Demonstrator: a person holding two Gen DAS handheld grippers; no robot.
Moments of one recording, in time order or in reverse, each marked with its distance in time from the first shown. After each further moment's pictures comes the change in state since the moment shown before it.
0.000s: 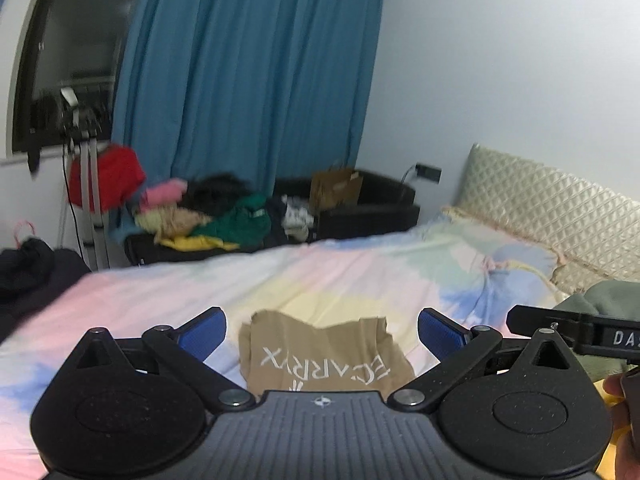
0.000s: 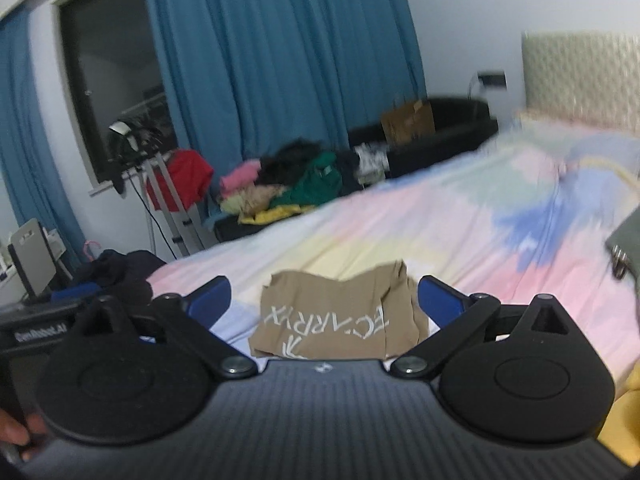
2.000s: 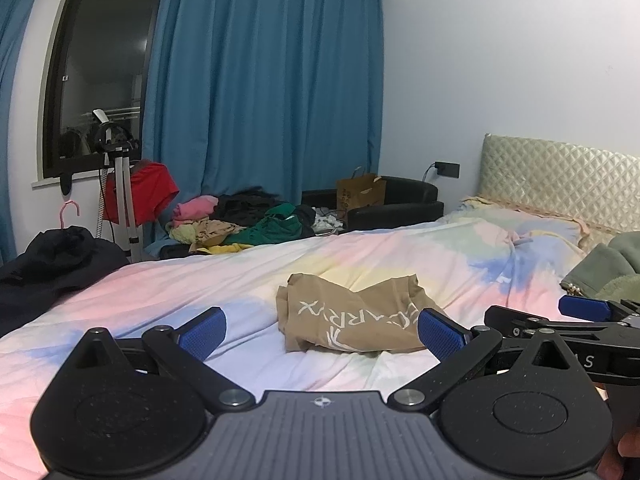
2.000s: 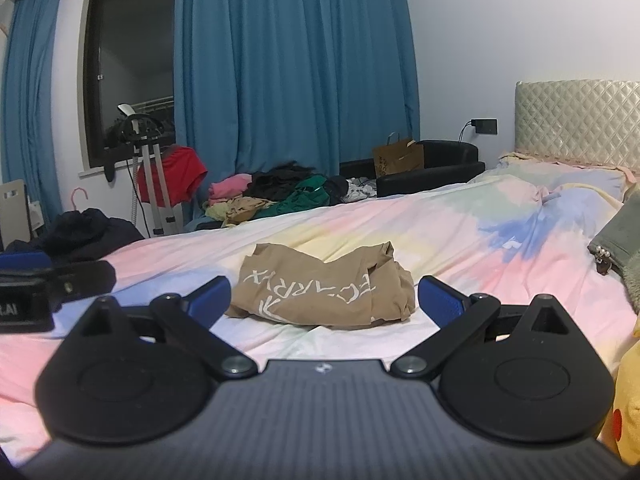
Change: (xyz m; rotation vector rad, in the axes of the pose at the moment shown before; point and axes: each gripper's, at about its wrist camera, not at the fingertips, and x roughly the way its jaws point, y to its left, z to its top) left arm -0.043 0.001 -0.129 0.068 -0.062 0.103; right arm 0.004 0.018 -0.138 -0.124 -0.139 -0.075
